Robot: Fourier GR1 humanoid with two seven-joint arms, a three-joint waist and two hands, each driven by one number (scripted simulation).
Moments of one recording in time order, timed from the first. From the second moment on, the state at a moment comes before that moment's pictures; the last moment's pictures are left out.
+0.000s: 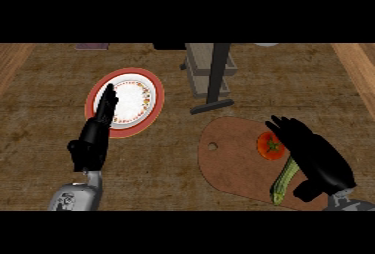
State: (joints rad) left arm -0.14 0.05 -0.09 -1.54 -0.14 0.19 0.03; right arm -0.03 -0.30 0.16 -1.77 1.16 0.41 -0.01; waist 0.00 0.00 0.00
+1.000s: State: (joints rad) left arm -0.12 0.02 -0.08 -1.57 -0.17 0.17 0.05; right arm -0.08 -0.21 0.12 -1.59 1.20 0.30 -0.08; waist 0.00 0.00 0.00
